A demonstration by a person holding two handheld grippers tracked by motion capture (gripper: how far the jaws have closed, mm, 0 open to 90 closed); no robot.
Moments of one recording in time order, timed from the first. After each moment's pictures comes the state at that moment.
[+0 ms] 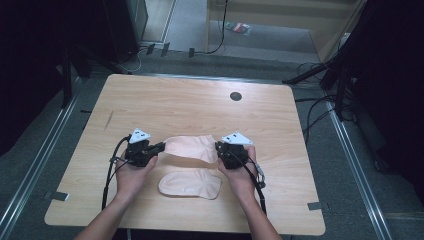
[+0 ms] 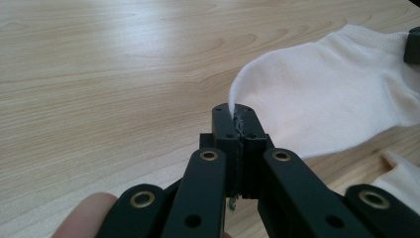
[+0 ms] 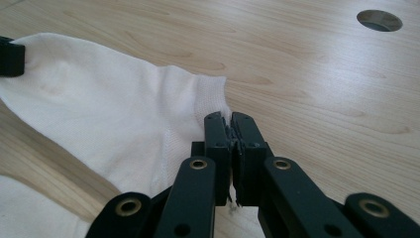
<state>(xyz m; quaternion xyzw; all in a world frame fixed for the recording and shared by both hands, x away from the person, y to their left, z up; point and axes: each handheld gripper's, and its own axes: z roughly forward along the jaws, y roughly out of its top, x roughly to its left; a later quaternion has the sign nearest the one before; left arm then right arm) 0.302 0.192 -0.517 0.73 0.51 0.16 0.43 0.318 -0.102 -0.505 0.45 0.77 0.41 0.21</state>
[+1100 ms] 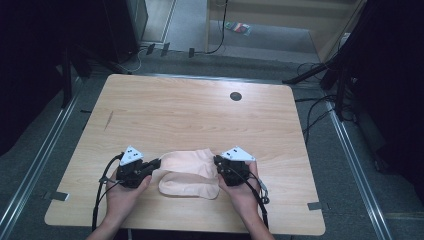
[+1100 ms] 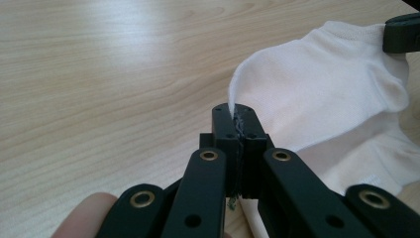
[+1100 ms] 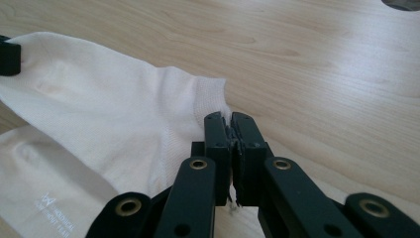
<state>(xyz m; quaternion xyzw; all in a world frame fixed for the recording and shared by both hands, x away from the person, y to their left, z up) 0.242 0.196 -0.515 0.74 0.49 0.15 0.43 0.272 -0.106 -0.505 0.44 0.78 0.41 0.19</state>
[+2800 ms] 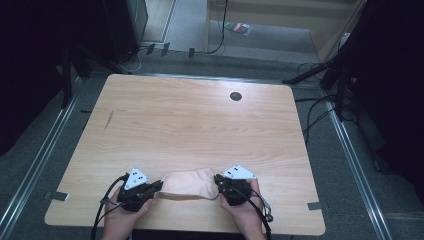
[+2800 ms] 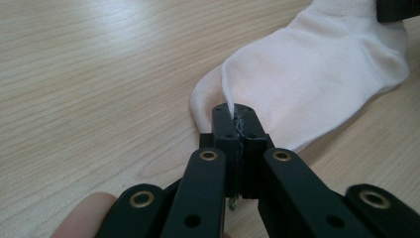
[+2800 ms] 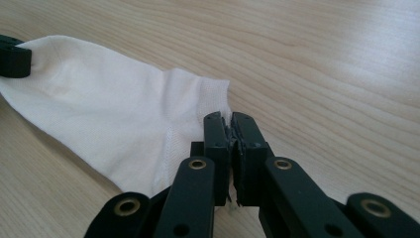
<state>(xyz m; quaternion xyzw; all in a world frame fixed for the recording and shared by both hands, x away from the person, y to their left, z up) 0.199 0.183 -0.538 0.78 0.47 0.14 0.39 0.234 -0.115 -0.526 0.43 0.80 0.39 0.15</state>
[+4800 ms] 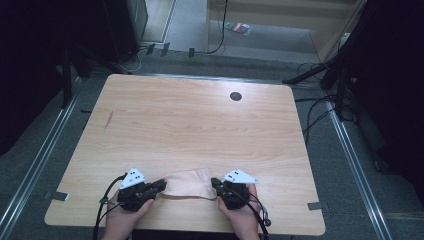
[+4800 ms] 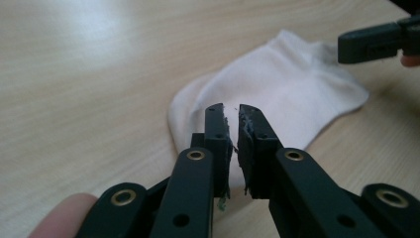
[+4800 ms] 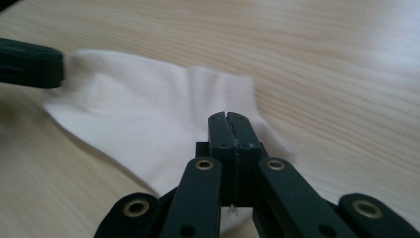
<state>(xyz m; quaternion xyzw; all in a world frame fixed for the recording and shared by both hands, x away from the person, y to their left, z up) 0.202 0.188 -0.536 0.75 0.47 0.11 0.46 0.224 -0.111 -0.533 0.45 0.77 0.43 0.12</state>
